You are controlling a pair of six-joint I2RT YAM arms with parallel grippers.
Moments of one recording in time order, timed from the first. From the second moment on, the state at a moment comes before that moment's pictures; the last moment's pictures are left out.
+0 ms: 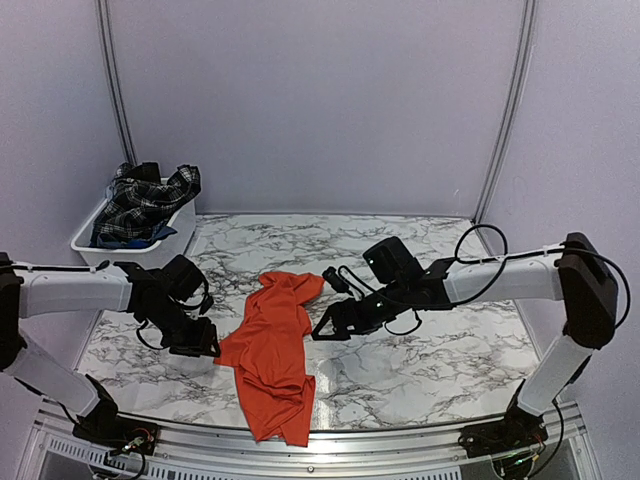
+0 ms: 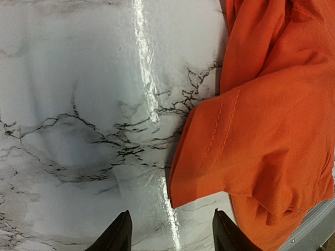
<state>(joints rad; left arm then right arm) -0.61 1.39 0.75 -0.67 0.19 -0.51 0.82 1.65 0.99 -0.18 -0.57 0.42</state>
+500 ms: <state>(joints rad) -0.63 1.46 0.74 -0.53 0.30 -0.57 0.80 1.68 1.01 -0.16 -0.57 0.43</state>
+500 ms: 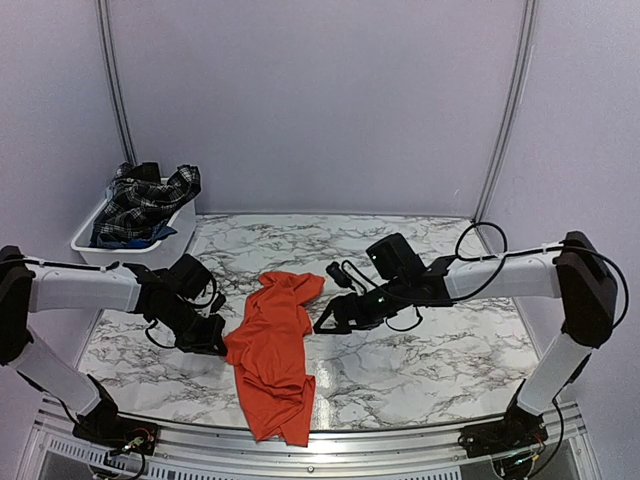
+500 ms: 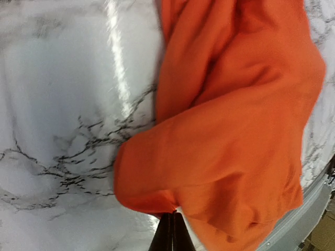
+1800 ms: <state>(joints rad) -0.97 2.05 1.97 -0.49 0.46 -0.51 0.55 1.09 0.77 -0.22 -0.55 0.39</state>
